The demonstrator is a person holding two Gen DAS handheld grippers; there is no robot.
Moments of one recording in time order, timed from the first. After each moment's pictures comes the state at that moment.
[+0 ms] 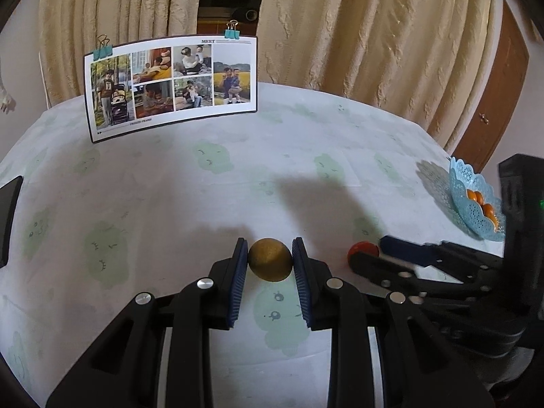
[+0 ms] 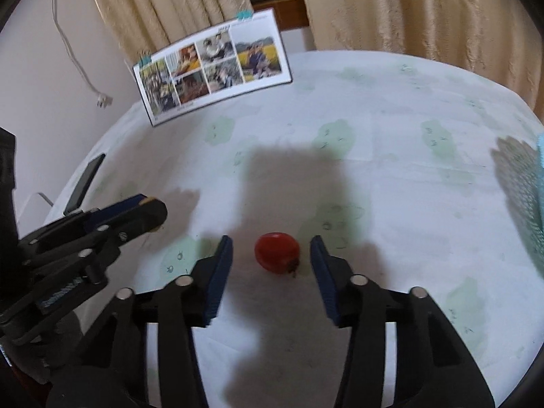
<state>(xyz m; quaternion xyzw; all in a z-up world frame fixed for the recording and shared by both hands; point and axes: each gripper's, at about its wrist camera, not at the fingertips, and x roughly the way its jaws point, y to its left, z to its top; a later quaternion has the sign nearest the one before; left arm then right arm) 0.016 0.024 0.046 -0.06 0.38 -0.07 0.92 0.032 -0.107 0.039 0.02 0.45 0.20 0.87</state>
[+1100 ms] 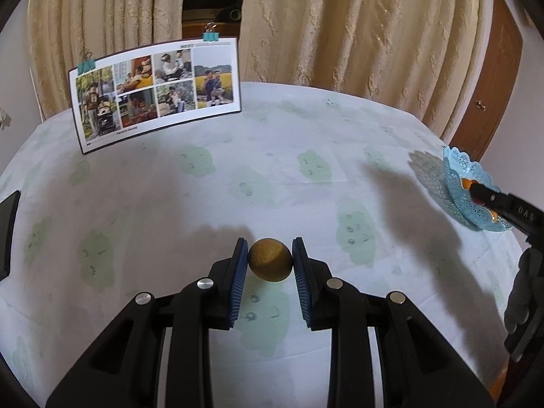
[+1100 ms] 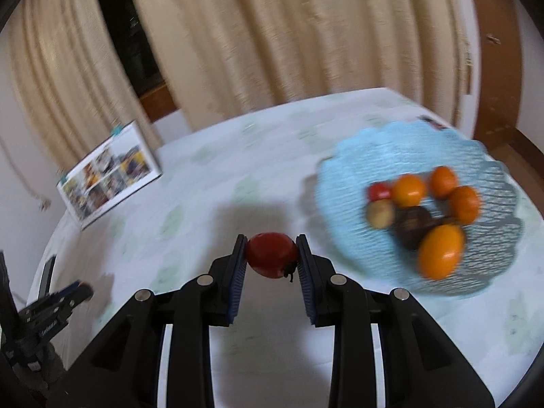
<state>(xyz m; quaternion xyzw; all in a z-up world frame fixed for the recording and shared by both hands) 0.019 -0.002 0.051 -0.03 0.39 -0.08 0.92 0.005 -0.285 0.096 0.13 0.35 0.00 0.93</state>
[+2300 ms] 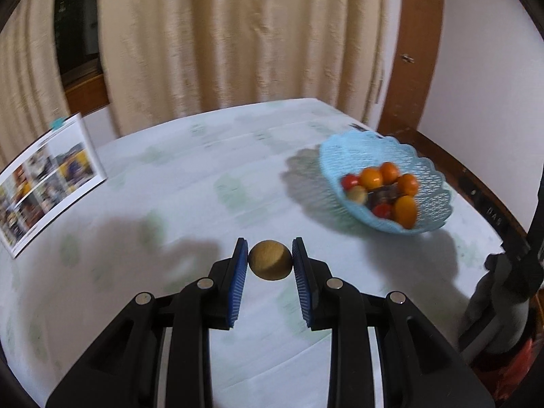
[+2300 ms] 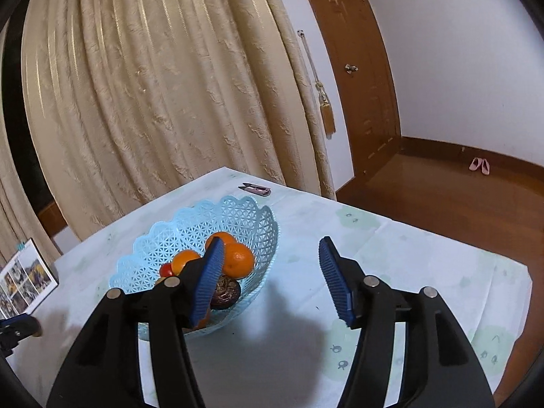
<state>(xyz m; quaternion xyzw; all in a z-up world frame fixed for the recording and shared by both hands) 0.042 -0.189 0.093 0.07 0.37 -0.22 0.90 -0.091 -0.428 0.098 0.18 0.18 -0.25 0.93</state>
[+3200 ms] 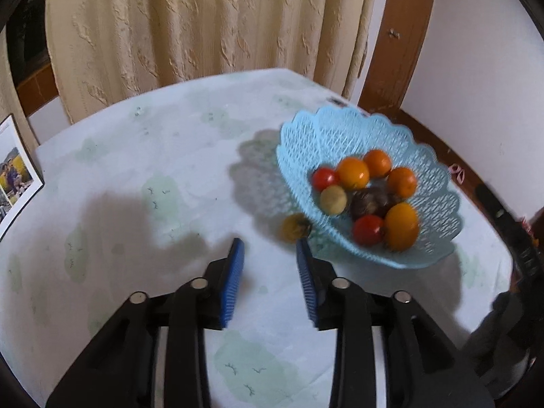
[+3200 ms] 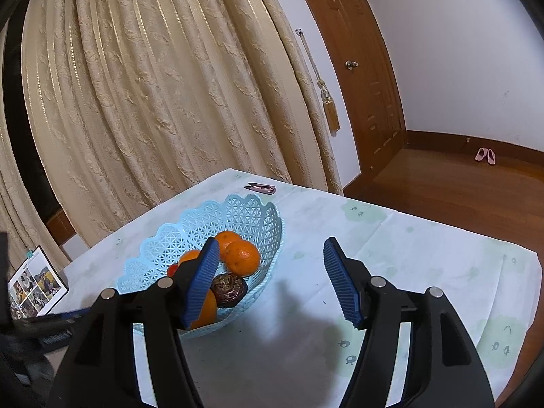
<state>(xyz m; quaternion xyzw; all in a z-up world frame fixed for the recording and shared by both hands) 0.097 -0.256 0.047 0.08 0.42 -0.26 0.87 -0.095 -0.429 0.093 0.20 0.17 -0.24 0.94</state>
